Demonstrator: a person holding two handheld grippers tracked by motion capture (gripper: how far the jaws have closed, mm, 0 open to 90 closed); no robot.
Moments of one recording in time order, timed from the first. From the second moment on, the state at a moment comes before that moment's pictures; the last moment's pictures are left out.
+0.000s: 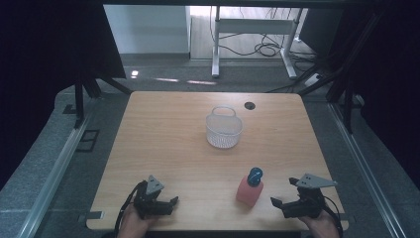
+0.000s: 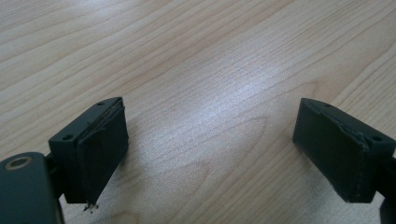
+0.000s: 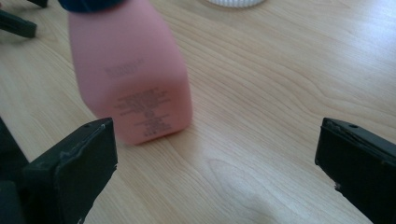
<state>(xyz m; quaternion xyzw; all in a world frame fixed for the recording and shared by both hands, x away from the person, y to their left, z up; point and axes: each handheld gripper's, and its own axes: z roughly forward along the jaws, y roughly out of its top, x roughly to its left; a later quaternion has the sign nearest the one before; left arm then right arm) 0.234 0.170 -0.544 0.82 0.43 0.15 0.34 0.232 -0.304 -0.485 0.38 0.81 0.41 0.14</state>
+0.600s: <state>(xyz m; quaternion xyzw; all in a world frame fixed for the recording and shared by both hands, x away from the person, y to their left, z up) 0.234 0.170 -0.544 0.82 0.43 0.15 0.34 0.230 -0.287 -0.466 0.36 0.81 0.44 0.12</state>
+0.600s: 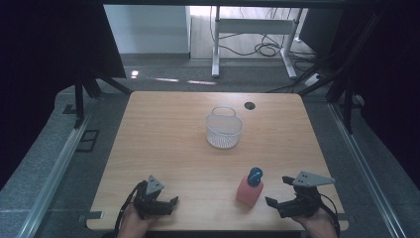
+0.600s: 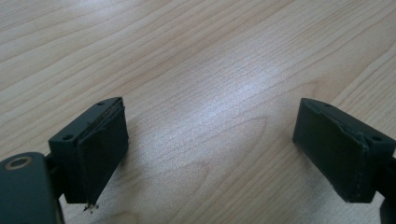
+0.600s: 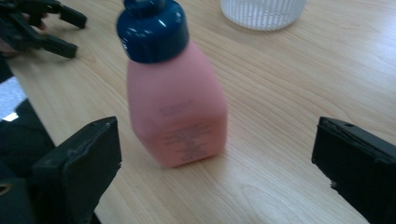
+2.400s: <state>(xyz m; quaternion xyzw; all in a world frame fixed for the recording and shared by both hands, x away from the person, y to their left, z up) 0.233 0.170 -0.544 0.82 0.43 0.15 0.34 0.255 -0.231 -0.440 0.30 0.84 0.43 0.12</state>
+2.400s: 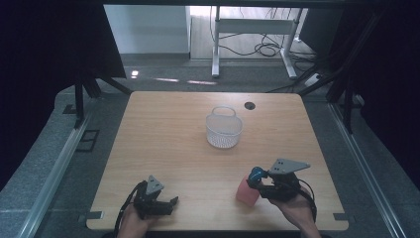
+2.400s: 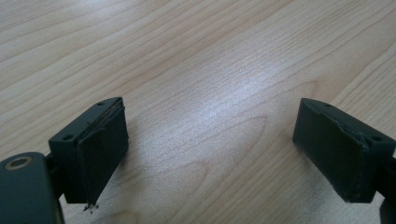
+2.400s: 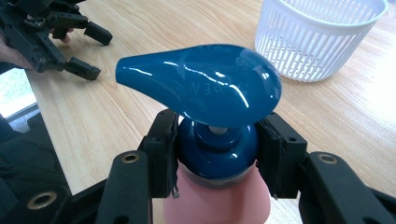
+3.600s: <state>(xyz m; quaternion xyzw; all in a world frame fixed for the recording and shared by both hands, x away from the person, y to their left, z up) 0.234 0.170 -0.544 0.82 0.43 0.15 0.34 0.287 -0.230 -0.403 0.31 0.83 0.44 0.13</state>
